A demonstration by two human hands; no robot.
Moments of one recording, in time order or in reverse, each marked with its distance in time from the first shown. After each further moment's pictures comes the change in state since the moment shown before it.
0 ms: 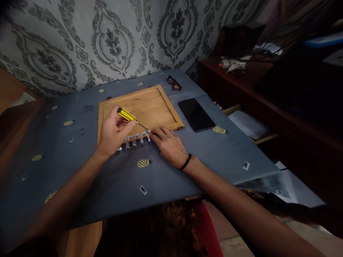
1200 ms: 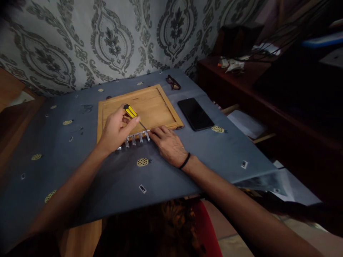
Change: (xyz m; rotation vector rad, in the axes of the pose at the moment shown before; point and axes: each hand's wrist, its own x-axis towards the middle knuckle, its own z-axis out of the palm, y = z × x) left_hand 0.009 0.009 0.000 0.165 -0.111 0.063; right_hand 0.000 0.000 -0.002 -0.008 -0.013 0.000
